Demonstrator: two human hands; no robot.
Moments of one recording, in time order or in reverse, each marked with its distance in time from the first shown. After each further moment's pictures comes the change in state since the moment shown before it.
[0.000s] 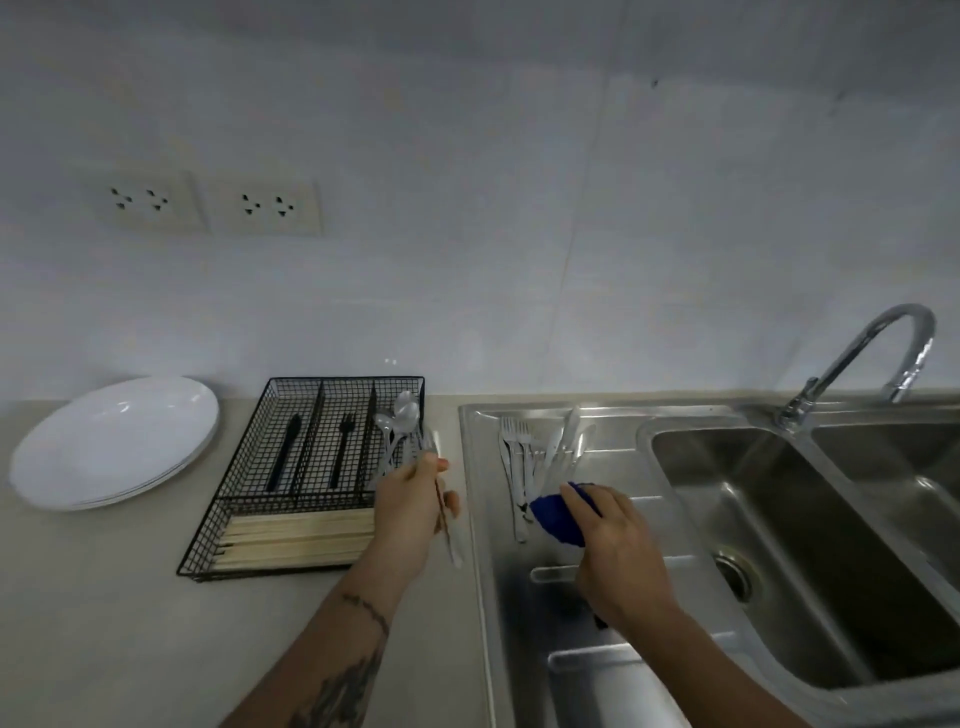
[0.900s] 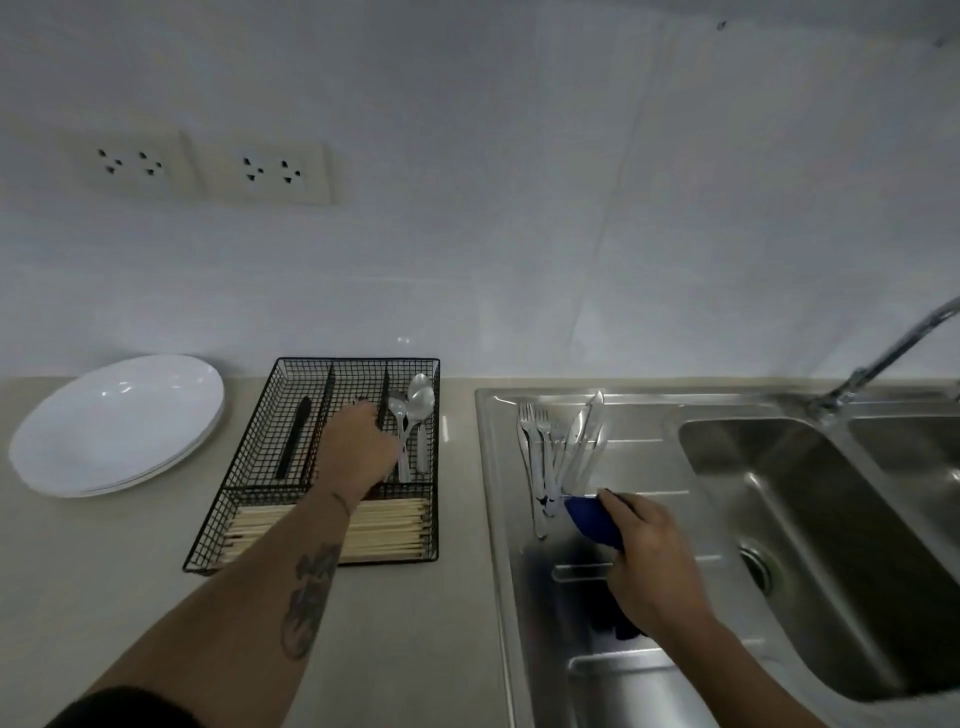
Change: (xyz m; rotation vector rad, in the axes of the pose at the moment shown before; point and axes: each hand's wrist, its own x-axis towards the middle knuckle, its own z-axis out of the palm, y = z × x) left_hand 0.113 0.031 -0.046 1.072 0.172 0.468; right_hand 0.005 0.014 0.010 0.097 -0.066 0.175
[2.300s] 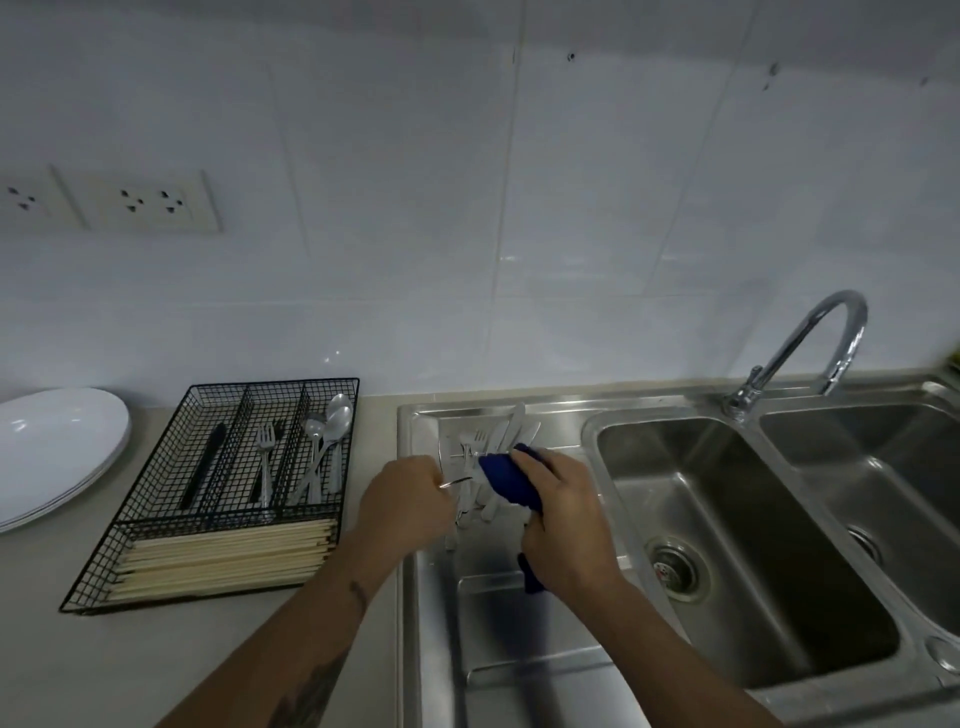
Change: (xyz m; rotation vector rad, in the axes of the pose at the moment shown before) left_hand -0.109 0.133 0.048 0.163 -0.285 0.213; right_hand 0.023 0.014 -0.039 0.207 0.222 -0.120
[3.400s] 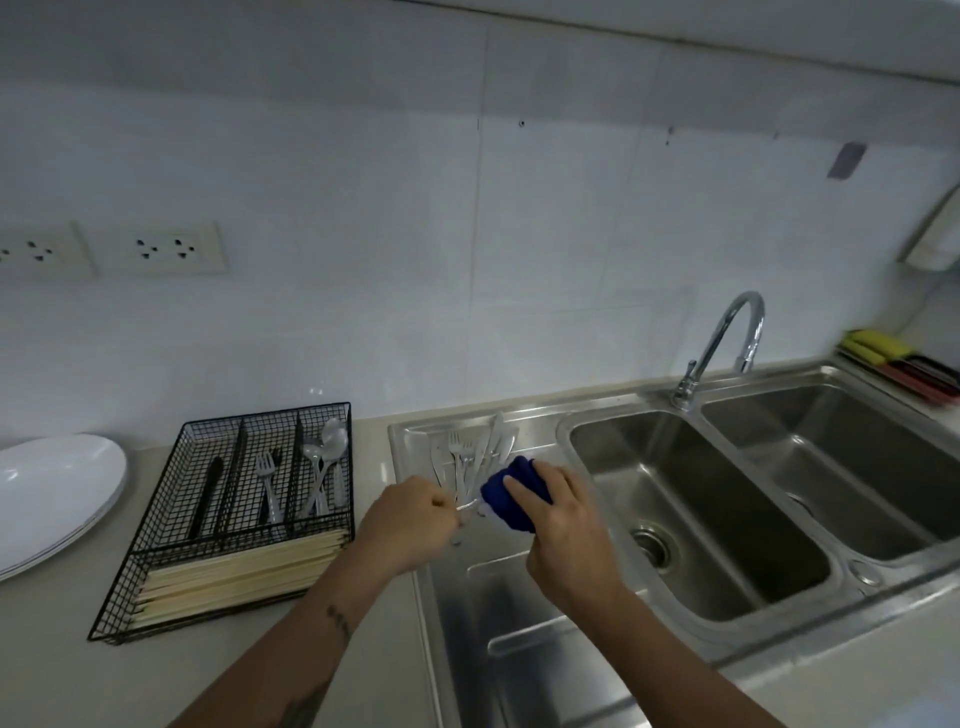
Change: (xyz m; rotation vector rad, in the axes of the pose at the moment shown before) left_hand -0.062 -0.011 -0.038 -0.131 -0.173 0.185; right_hand -0.055 -0.036 -0.014 -0.247 0.049 -0.051
